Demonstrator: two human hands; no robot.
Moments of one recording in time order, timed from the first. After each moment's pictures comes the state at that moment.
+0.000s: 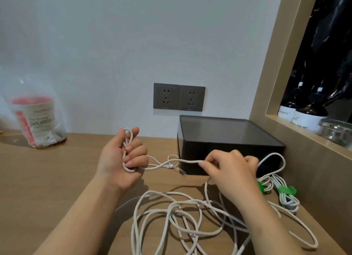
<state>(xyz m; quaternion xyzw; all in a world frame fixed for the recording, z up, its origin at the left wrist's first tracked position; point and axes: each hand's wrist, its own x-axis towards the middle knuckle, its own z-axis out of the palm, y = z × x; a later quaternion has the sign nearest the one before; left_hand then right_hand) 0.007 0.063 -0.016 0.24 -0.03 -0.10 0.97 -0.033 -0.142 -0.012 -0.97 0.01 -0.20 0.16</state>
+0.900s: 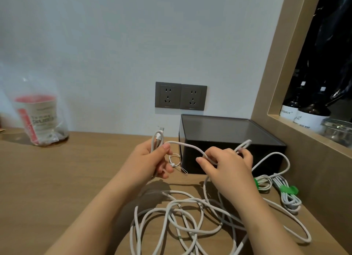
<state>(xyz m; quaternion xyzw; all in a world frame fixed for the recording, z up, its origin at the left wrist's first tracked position) -0.006 0.039 -0.024 0.71 -0.12 0.02 0.69 -0.029 -0.138 -0.017 -0.96 -0.02 -0.22 0.18</state>
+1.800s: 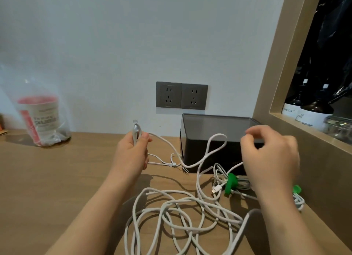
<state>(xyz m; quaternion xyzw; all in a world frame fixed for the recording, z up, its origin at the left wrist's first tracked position) 0.005 0.046 -0.024 0.66 -0.01 0.16 0.73 -0.042 -0.163 -0.001 -0.83 0.08 -0.47 0.28</state>
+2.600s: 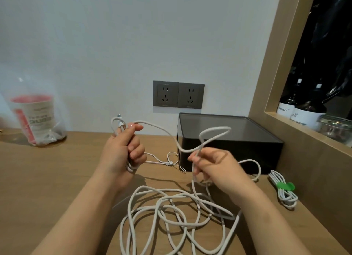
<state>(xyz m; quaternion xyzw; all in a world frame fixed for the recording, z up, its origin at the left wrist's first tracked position) 0.005 0.053 -0.013 0.43 -0.06 0.05 0.90 -0.029 -0.138 -0.017 -0.83 -0.07 -0.05 0.55</state>
